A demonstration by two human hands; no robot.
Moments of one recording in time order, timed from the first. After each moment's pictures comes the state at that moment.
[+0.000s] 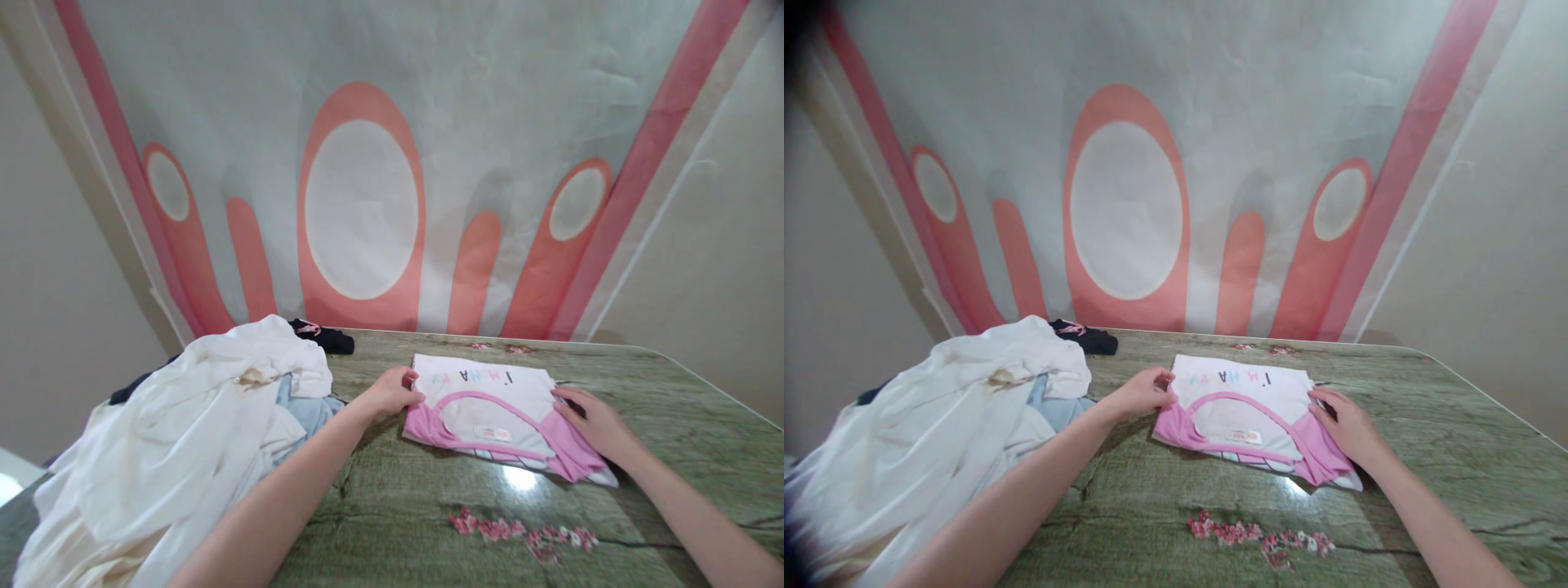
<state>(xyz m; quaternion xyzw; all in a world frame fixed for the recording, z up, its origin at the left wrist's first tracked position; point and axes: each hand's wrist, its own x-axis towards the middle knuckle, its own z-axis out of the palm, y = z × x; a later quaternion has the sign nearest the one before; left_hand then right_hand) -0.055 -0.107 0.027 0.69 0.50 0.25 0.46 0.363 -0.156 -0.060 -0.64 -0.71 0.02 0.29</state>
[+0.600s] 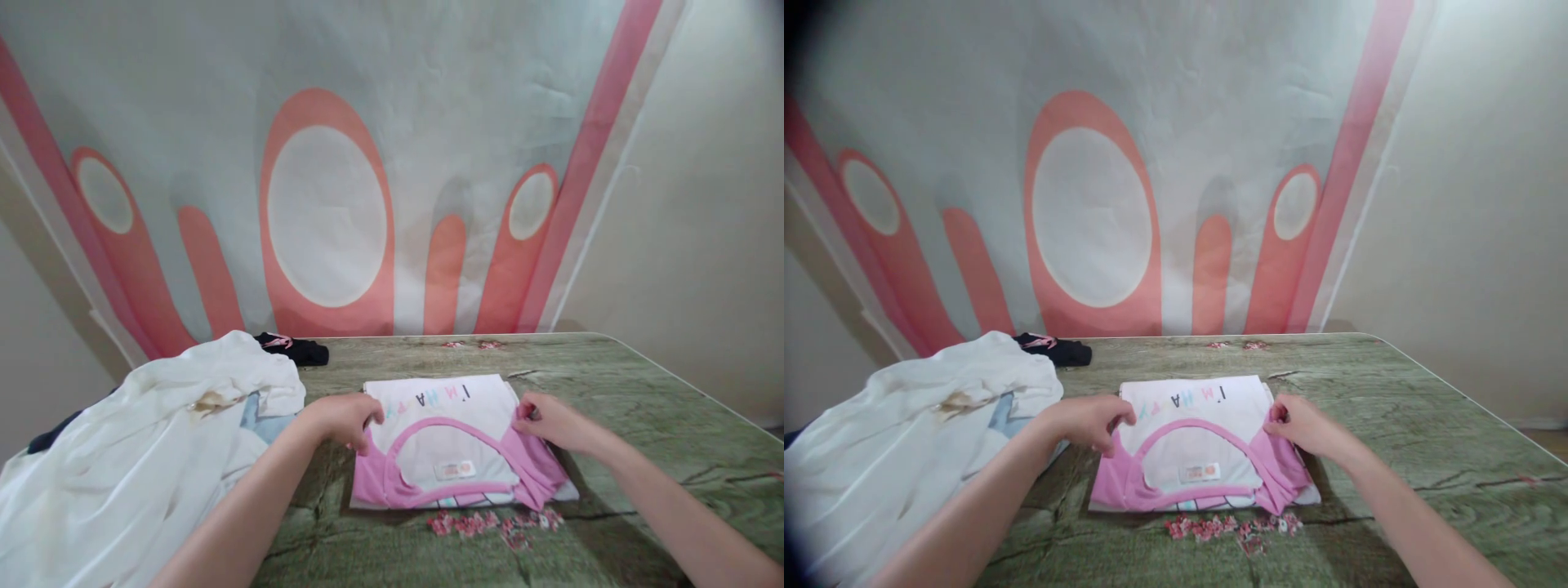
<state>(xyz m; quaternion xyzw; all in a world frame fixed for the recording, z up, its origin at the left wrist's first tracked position) -0.085 -0.122 0.079 0.86 0.42 -0.08 0.27 0.303 -0.189 0.000 -0.66 -0.69 0.22 0.19</state>
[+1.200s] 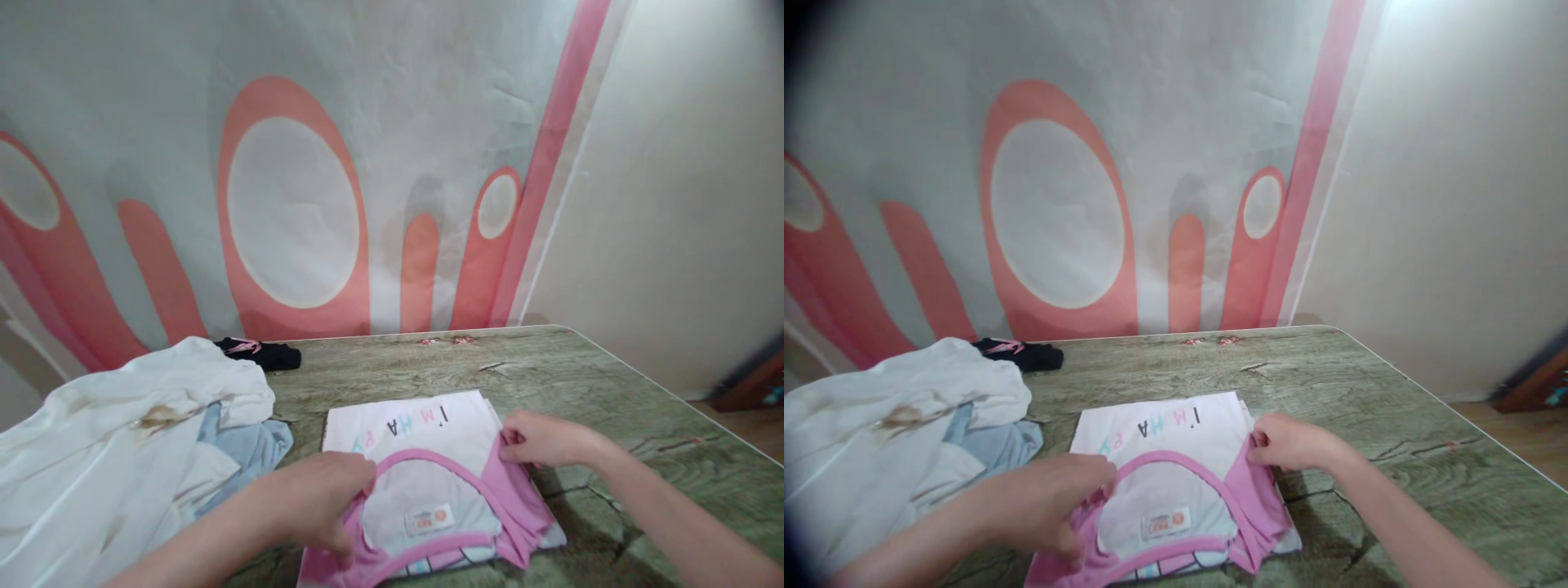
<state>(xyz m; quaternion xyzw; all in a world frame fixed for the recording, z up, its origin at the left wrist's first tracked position) -0.070 -0.205 0.096 0.91 0.33 -0.13 0.22 0.297 -0.233 0.033 -0.63 -0.69 0.34 0.02</state>
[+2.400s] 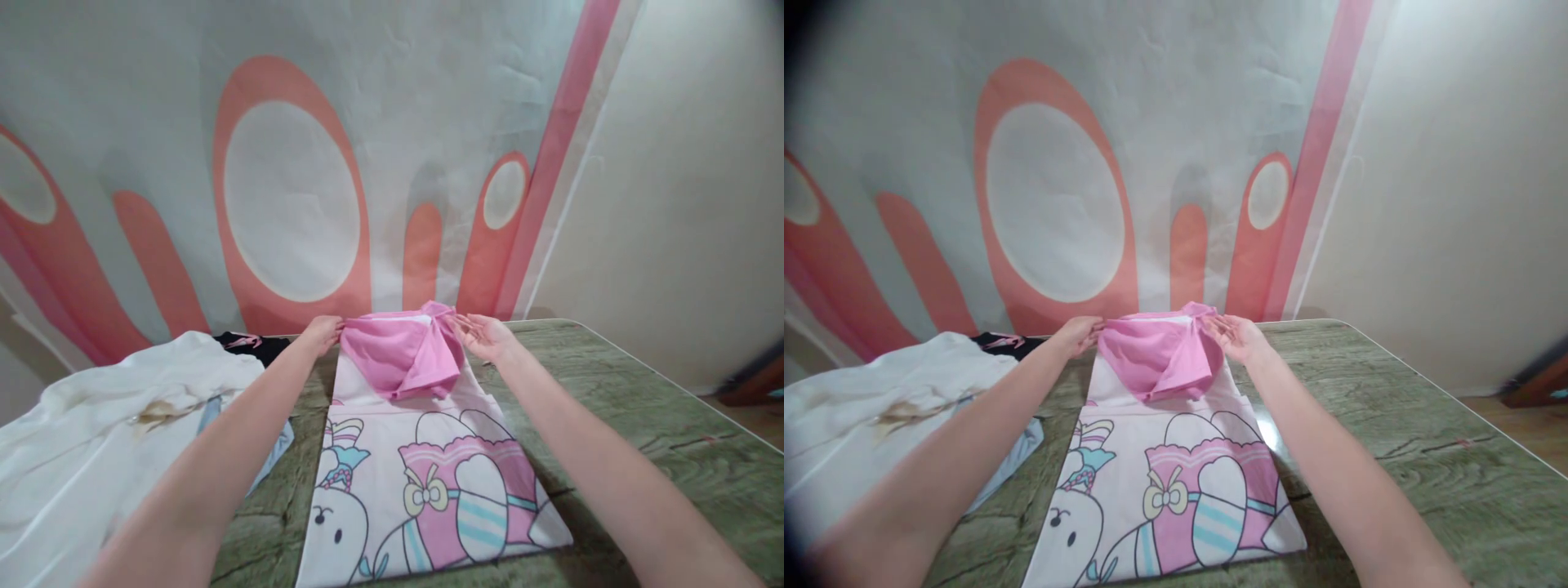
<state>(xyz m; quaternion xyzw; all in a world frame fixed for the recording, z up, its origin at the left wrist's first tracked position) -0.042 -0.008 0.096 0.65 0.55 0.36 0.39 0.272 -0.084 0.072 -0.42 -0.41 0.56 0.58</state>
